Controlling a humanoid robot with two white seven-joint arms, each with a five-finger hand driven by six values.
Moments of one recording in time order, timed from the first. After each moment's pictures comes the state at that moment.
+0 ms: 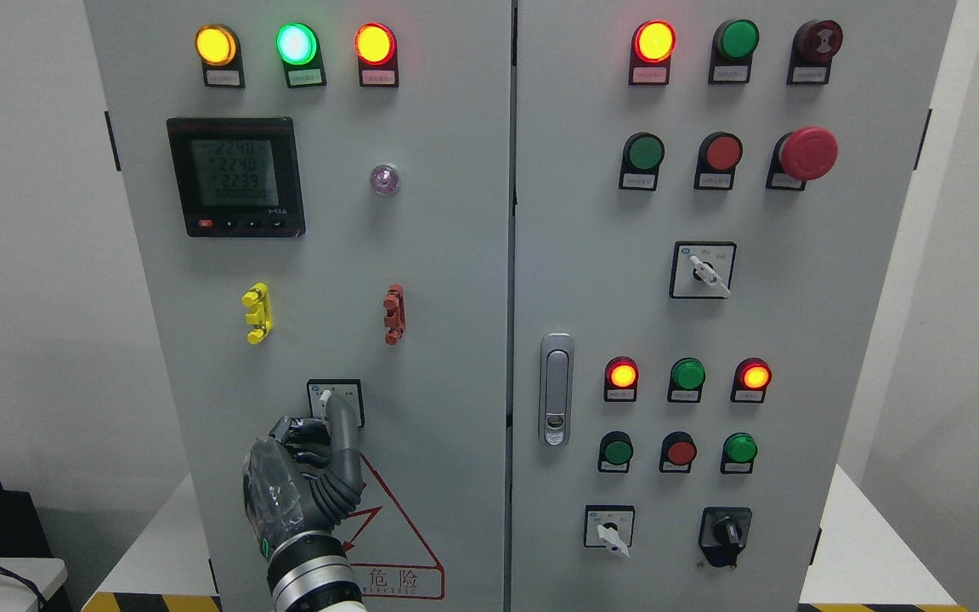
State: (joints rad) left arm -0.51 -0.11 -0.28 -1.78 -0.20 0.63 0.74; right arm 0.06 0.12 0.06 -0.14 0.00 0.05 0.13
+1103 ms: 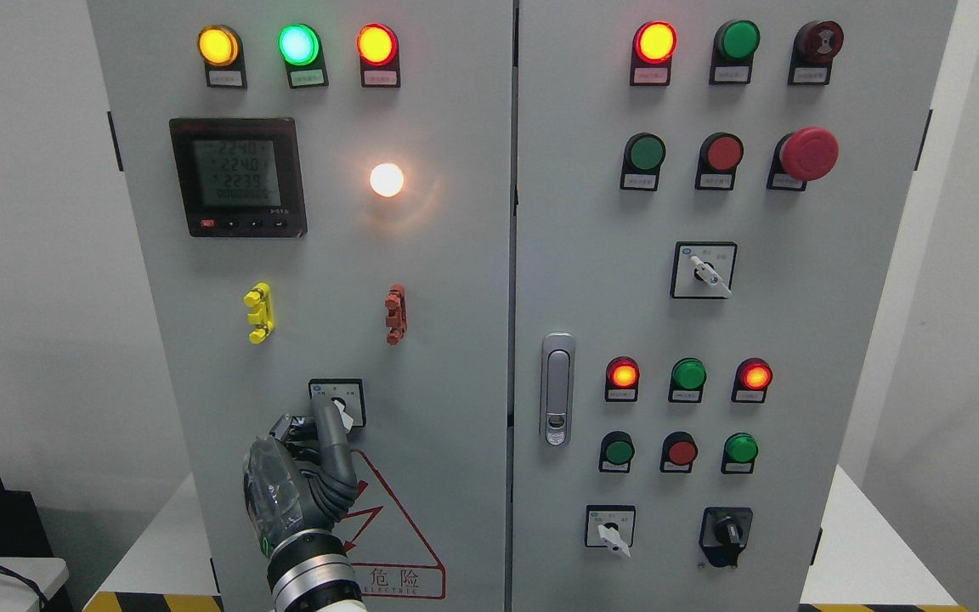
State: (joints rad) left arm -0.51 -0.11 -0.28 -1.78 -0.18 0.62 0.75; right arm 0.06 0.12 0.06 -0.14 0.00 0.05 0.14
